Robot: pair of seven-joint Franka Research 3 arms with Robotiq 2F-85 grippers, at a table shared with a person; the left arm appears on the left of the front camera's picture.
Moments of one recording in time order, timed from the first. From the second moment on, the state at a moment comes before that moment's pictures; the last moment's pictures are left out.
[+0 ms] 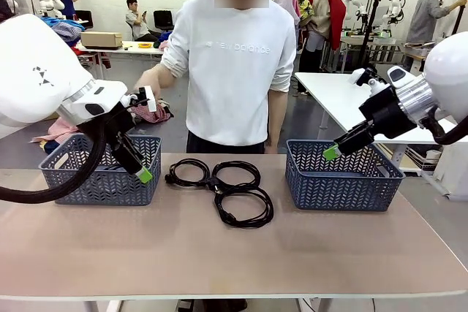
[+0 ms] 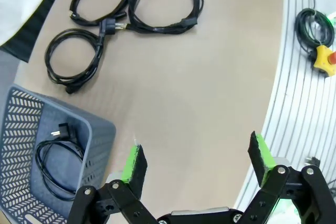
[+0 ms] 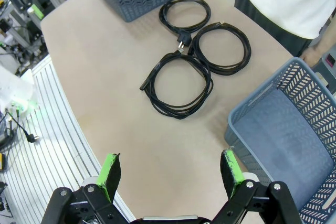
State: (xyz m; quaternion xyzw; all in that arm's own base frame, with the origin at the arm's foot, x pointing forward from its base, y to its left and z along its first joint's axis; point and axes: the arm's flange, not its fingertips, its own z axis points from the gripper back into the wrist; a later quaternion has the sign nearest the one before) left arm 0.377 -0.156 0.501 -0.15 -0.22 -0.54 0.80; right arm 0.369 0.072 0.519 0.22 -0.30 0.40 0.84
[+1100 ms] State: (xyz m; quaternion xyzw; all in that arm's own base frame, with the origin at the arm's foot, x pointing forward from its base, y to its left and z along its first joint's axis) left arm 0.377 -0.156 0.501 -0.15 -0.22 -0.54 0.80; right arm 0.369 0.072 0.519 0.22 -0.30 0.40 0.84
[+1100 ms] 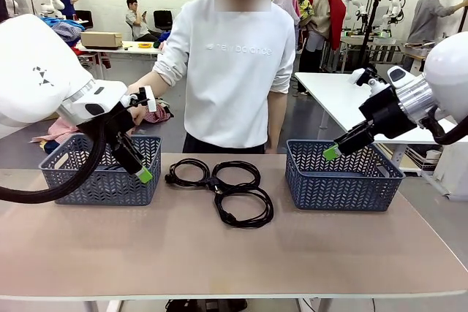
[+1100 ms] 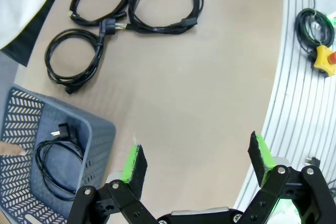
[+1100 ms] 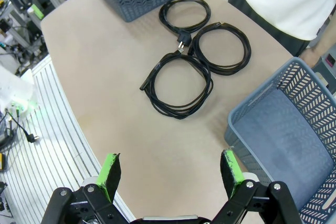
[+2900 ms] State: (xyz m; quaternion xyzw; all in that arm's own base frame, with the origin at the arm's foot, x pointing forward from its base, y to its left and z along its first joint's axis) left arm 0.565 -0.282 0.439 0.03 -0.11 -0.69 0.72; right arm 0.369 0.072 0.519 0.22 -0.30 0.40 0.84
